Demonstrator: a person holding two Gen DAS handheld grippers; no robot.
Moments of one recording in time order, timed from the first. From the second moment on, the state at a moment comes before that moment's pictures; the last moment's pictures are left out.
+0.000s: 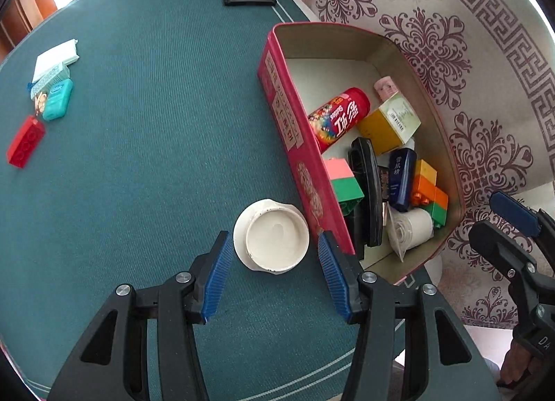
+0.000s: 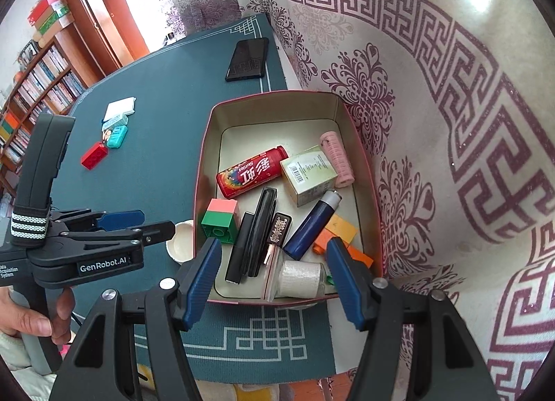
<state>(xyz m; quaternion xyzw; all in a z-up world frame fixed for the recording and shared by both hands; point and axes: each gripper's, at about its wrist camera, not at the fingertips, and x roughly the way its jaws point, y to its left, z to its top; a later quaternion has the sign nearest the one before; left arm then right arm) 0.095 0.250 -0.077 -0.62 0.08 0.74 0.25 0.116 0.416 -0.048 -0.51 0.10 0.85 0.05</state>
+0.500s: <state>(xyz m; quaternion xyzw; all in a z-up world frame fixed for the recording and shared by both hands) 0.111 0.259 -0.111 -0.63 0.09 0.73 0.24 0.135 0.427 -0.064 -0.54 0.09 0.83 0.06</state>
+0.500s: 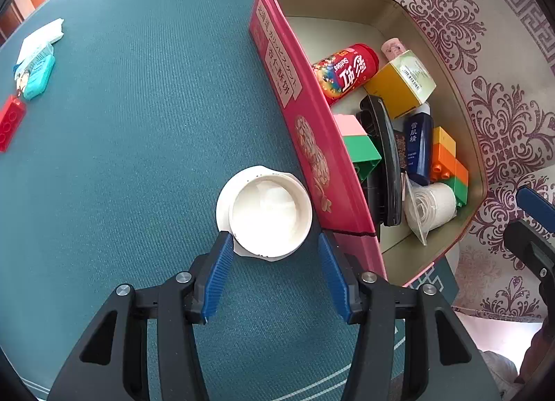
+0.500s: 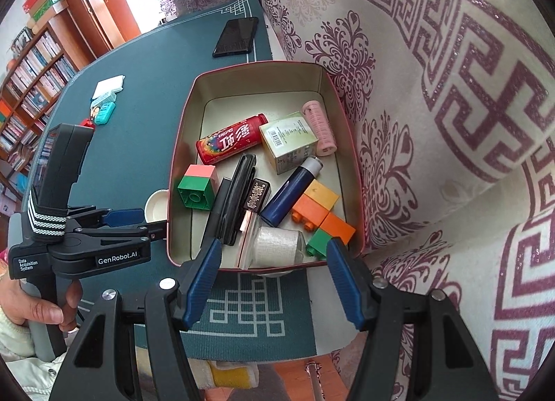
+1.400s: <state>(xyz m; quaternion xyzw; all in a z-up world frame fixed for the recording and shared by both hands) 0.078 0.262 -0.028 -0.56 0.06 0.79 0.24 0.129 0.421 -0.057 -0.52 0.09 0.85 0.03</state>
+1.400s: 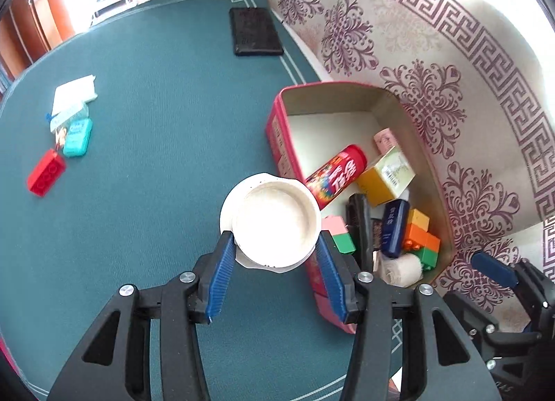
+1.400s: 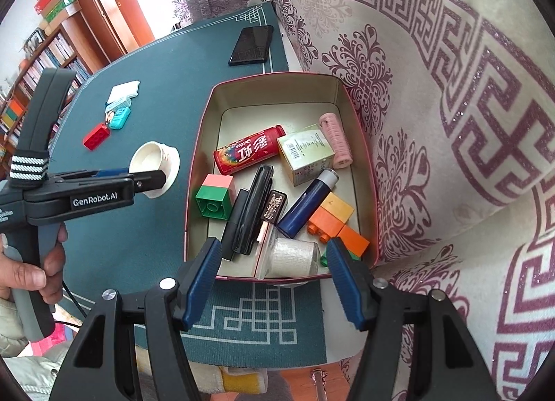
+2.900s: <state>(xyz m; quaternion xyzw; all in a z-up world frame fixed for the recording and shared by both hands) 0.008 0.128 -0.011 -0.58 -0.01 0.80 0.15 0.047 0.335 -0.050 -0.52 0.08 0.85 -0.04</state>
